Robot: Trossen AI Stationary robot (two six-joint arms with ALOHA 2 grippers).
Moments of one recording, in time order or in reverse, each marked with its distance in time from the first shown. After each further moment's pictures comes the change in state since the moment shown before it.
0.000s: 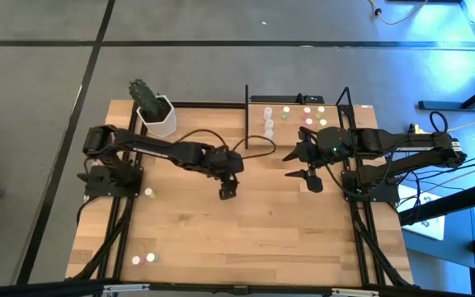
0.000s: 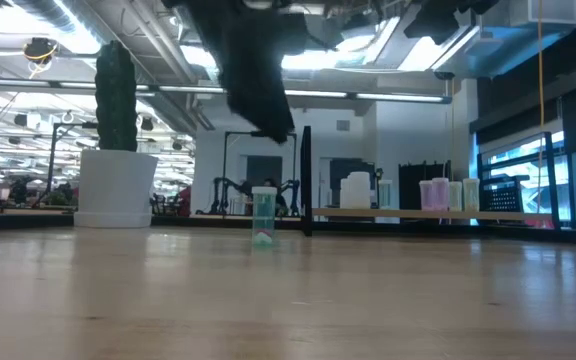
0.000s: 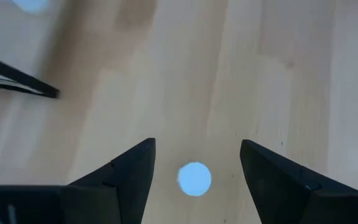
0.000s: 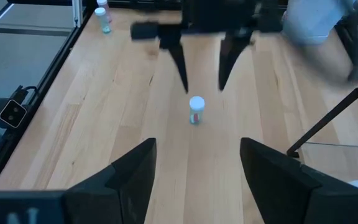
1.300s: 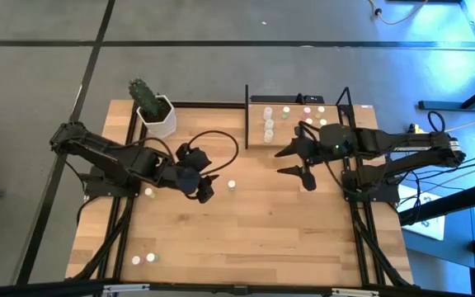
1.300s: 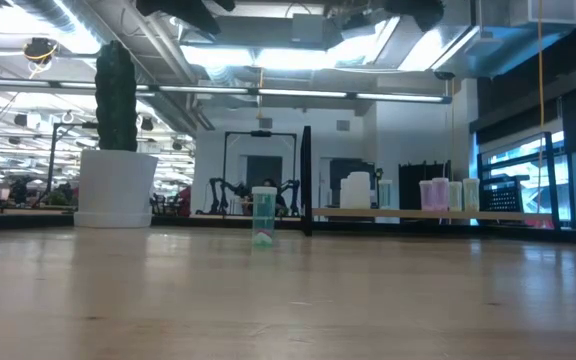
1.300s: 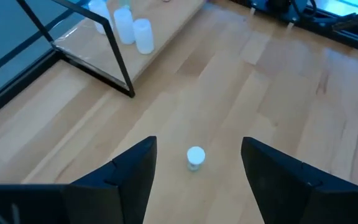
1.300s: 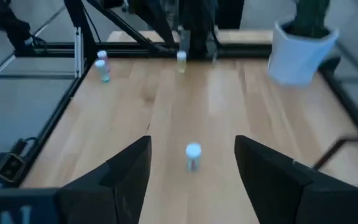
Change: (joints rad) left arm -0.286 -0.343 -0.001 -0.246 -0.480 -0.478; right arm 0.004 0.019 0.000 0.197 0.002 0.053
